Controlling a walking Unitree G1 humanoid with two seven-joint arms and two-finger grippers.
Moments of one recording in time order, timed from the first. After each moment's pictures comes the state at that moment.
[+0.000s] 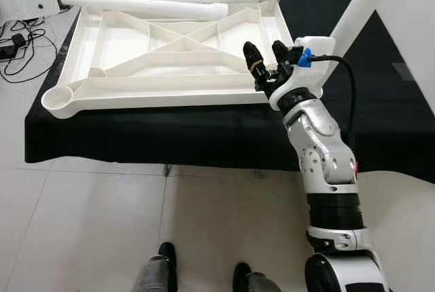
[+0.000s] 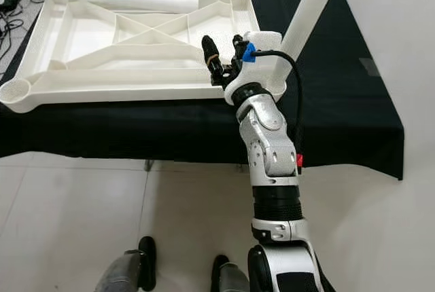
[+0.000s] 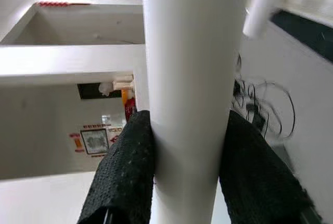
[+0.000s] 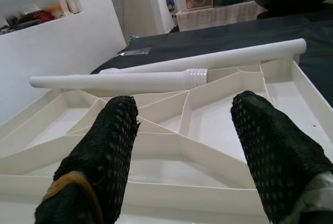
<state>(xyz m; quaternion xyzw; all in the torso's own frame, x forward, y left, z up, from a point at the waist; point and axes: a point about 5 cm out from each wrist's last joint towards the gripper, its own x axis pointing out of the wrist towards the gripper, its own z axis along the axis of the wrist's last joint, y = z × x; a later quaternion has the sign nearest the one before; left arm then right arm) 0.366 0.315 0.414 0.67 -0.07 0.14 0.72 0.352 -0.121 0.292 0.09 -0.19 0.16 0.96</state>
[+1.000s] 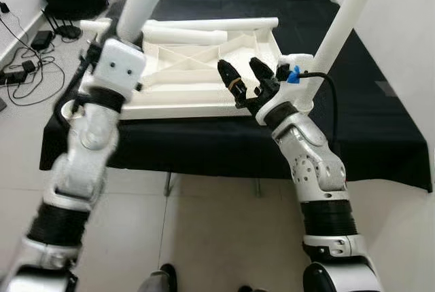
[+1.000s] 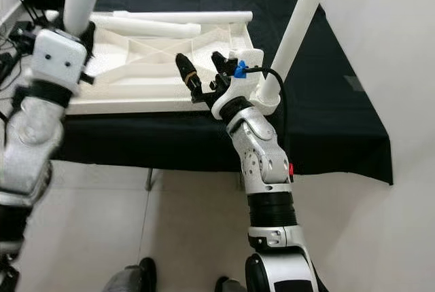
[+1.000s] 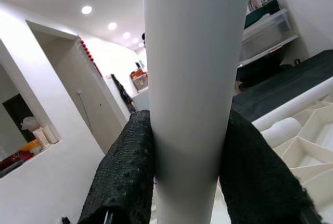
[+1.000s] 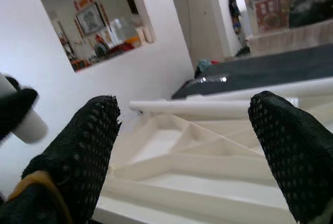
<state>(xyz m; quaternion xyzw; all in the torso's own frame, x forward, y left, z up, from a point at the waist) 0.314 0.158 0.296 0.23 -0.34 0.03 0.91 0.347 -0.105 0.274 0.16 -0.18 0.29 0.93</state>
